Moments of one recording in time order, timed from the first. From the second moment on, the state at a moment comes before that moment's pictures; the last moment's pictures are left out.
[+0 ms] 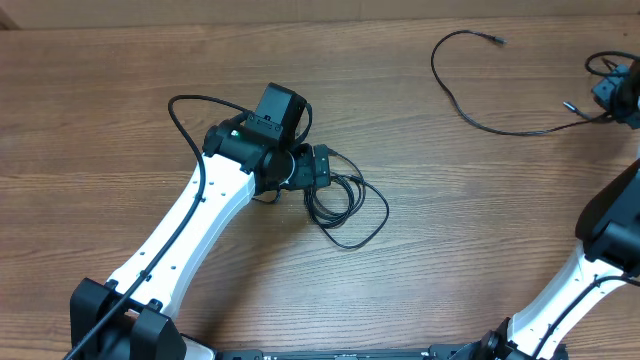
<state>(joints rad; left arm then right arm) -0.44 1.61 1.37 -0.99 0.11 -0.55 -0.50 2.22 2.00 -0.90 0.10 0.38</state>
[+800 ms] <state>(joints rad) -0.44 1.61 1.37 -0.99 0.11 -0.55 -0.49 2.23 2.23 -0.85 -0.61 0.26</state>
